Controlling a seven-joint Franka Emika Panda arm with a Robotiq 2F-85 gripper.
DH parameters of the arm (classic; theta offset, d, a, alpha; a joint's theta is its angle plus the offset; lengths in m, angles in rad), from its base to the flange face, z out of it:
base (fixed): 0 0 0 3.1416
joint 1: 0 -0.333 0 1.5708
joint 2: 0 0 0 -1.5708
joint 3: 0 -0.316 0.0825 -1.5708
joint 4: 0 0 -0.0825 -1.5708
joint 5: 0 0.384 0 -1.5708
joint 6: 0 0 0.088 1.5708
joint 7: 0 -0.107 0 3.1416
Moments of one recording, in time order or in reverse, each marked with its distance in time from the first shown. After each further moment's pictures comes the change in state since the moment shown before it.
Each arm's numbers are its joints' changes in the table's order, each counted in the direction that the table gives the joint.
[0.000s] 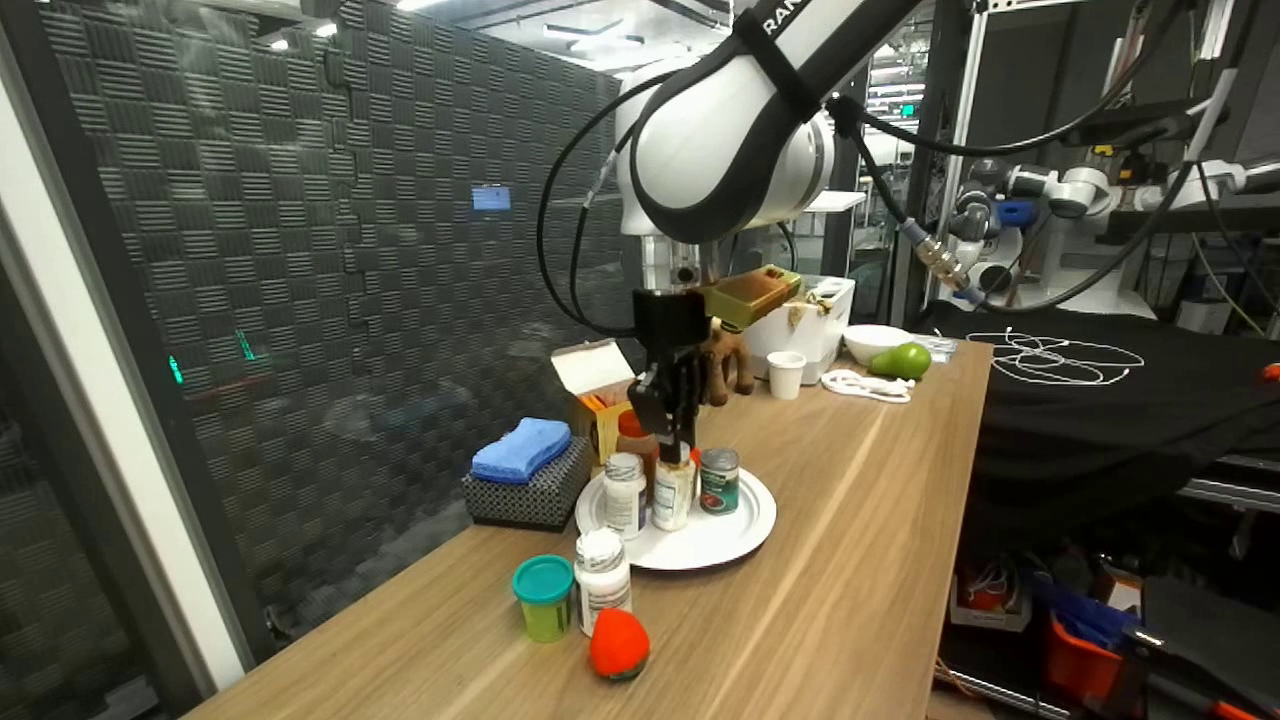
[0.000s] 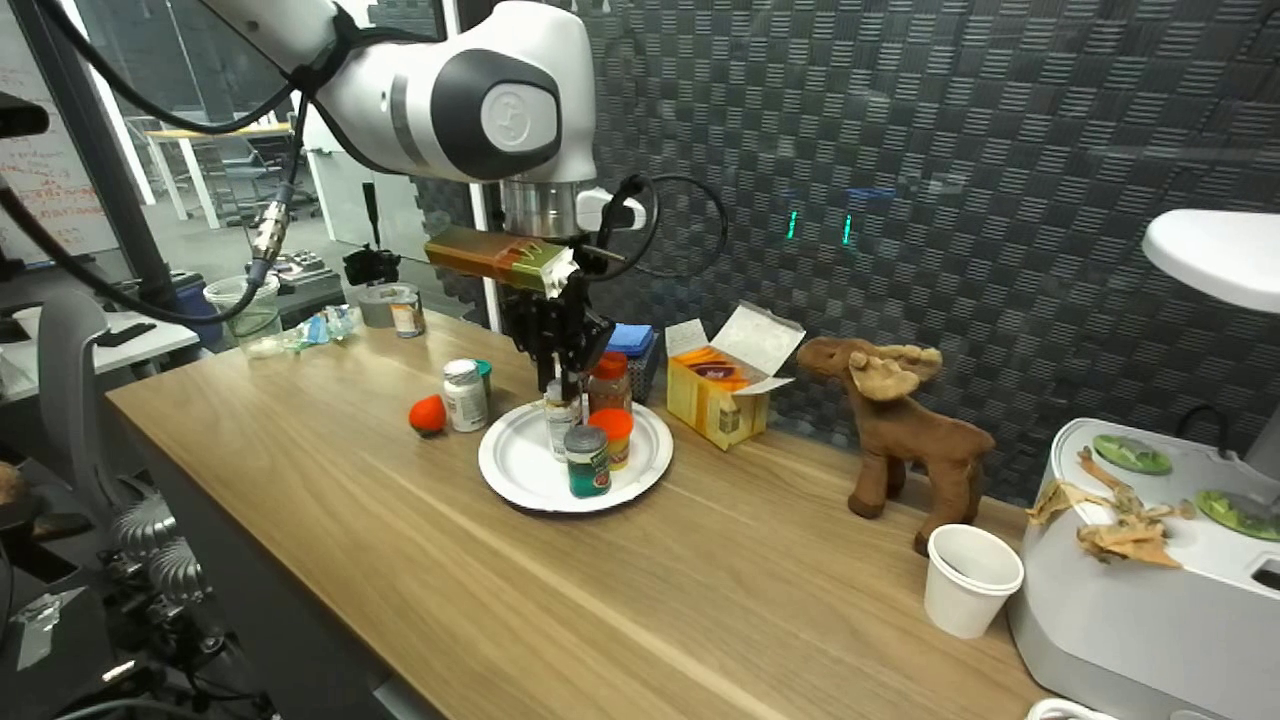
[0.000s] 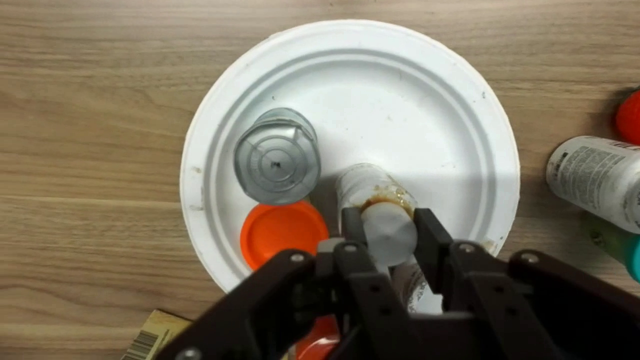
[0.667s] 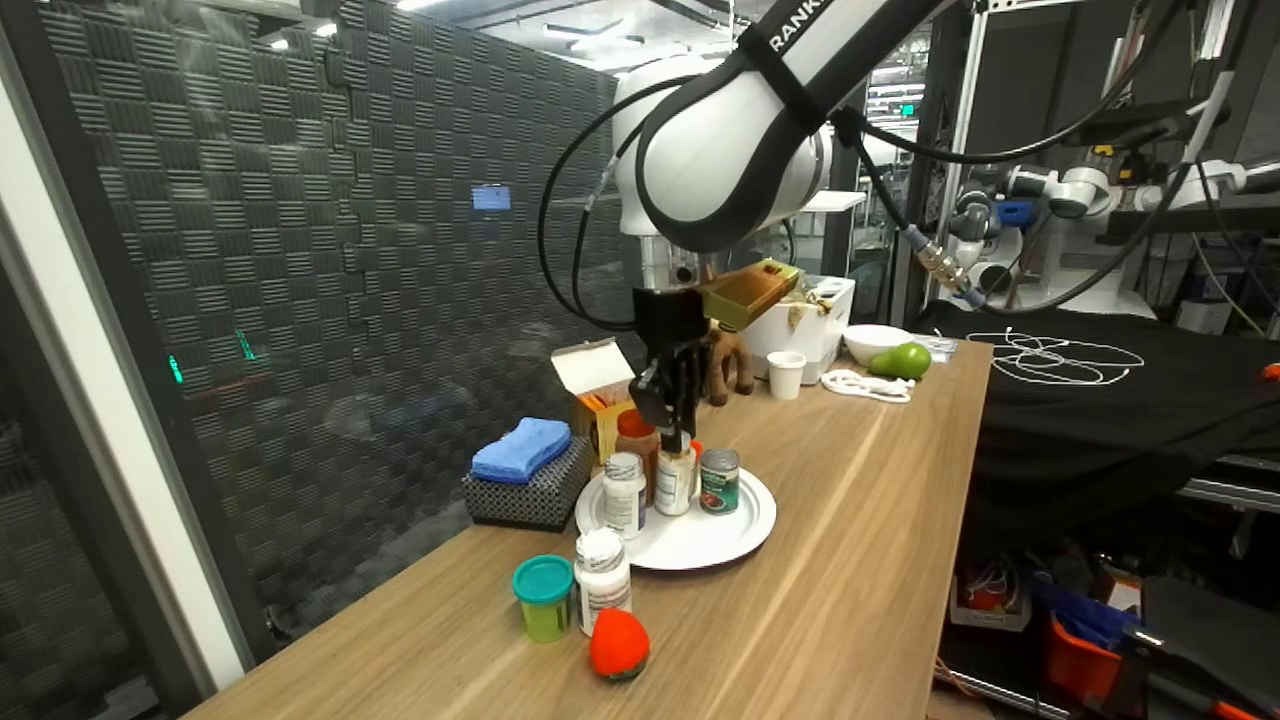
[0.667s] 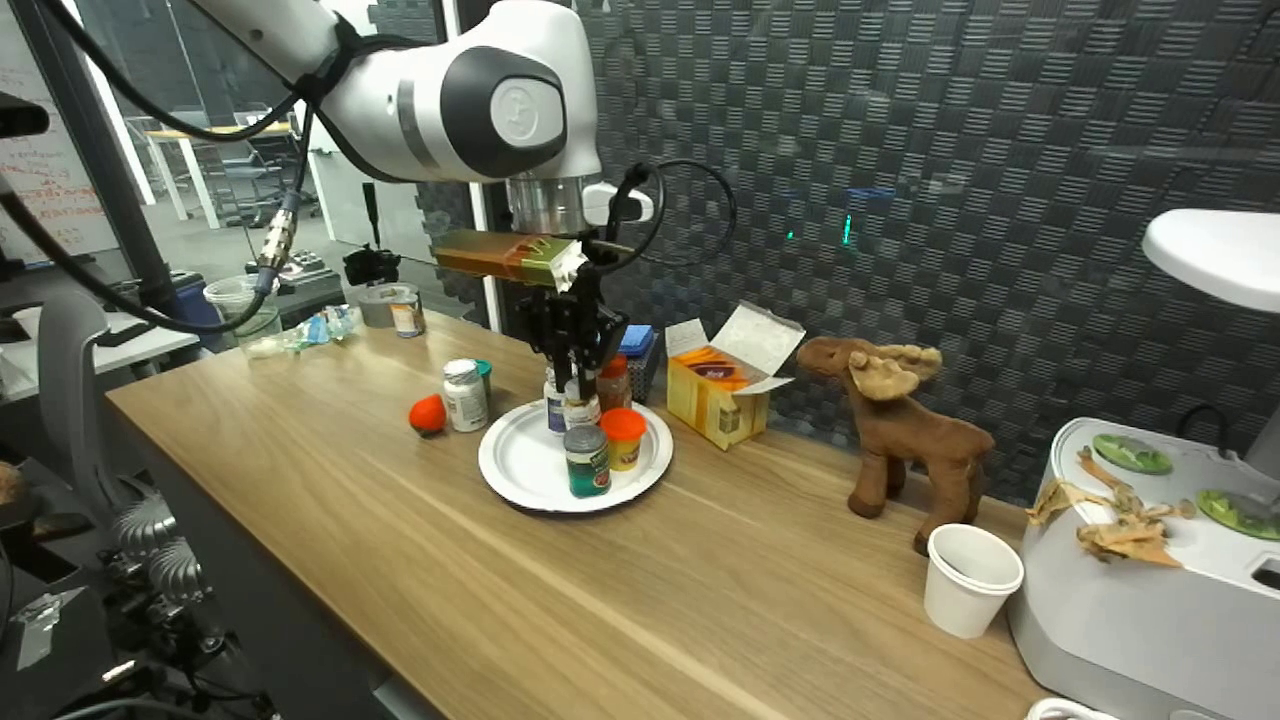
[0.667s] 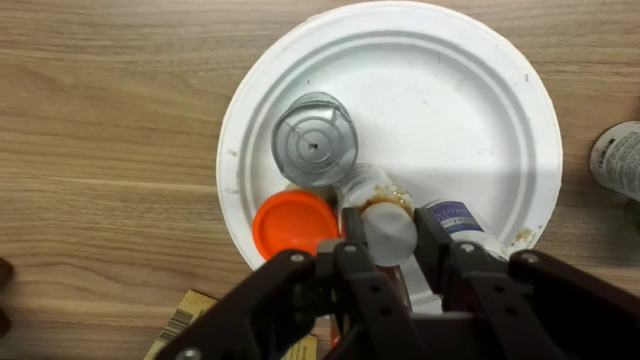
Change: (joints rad) arm -0.007 0.007 0.015 0.010 -0.079 -0.023 -0.053
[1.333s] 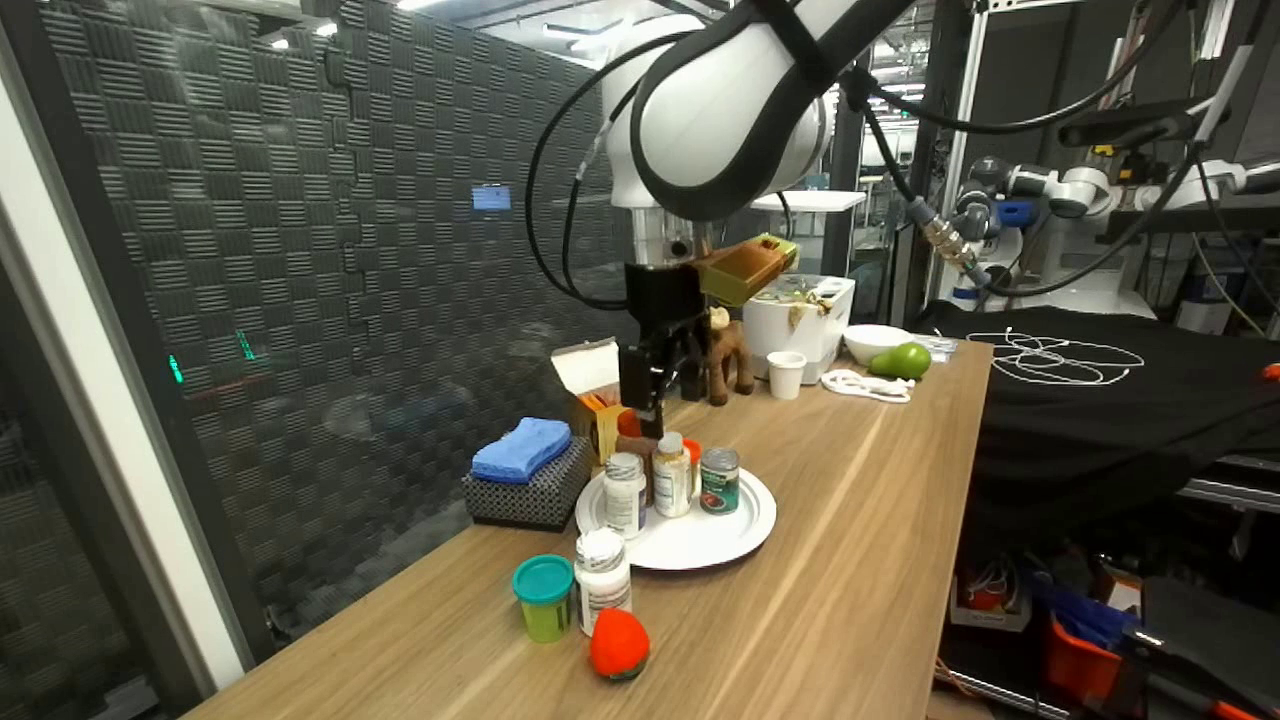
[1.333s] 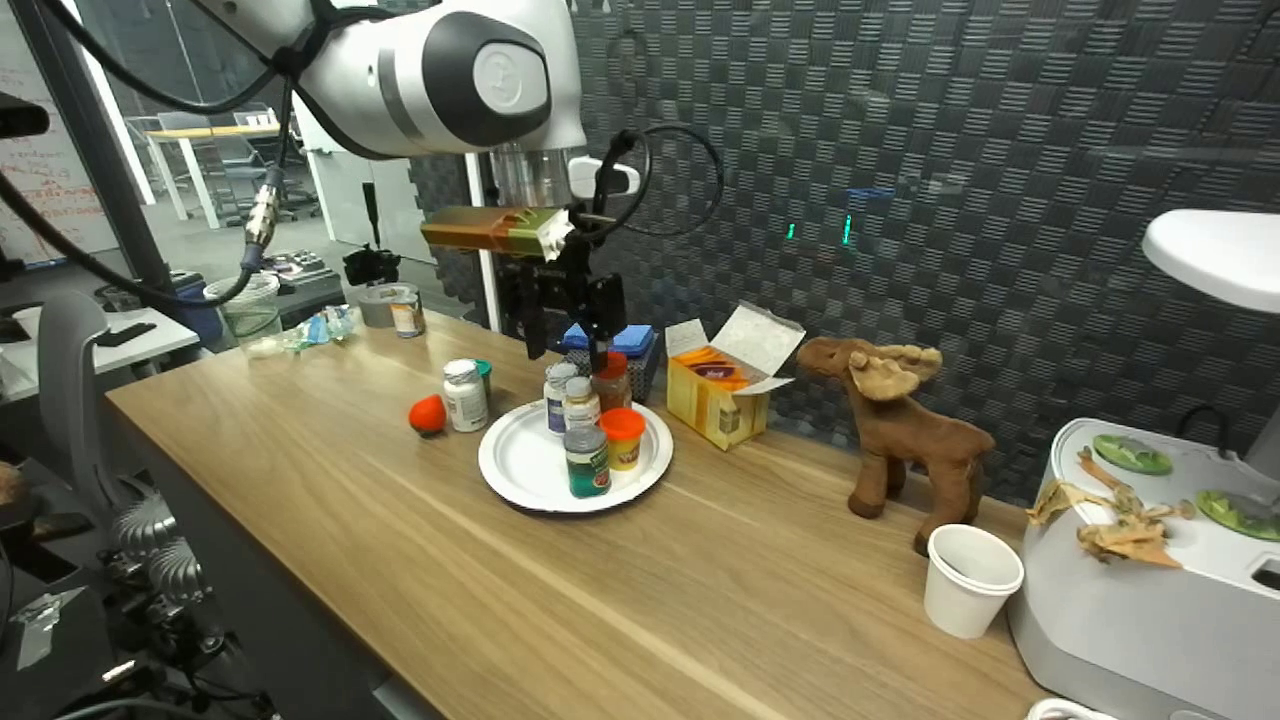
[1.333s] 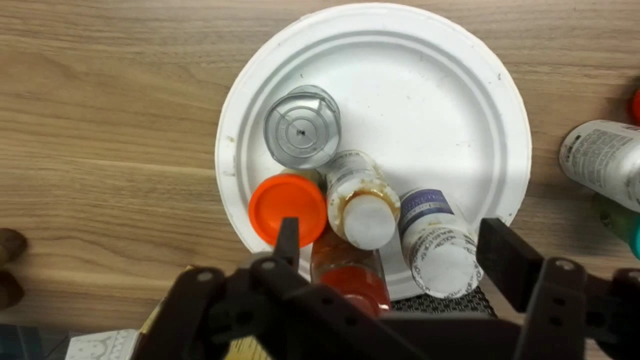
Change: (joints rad) arm -0.021 -0.045 -0.002 -0.002 -0.017 0.032 -0.007
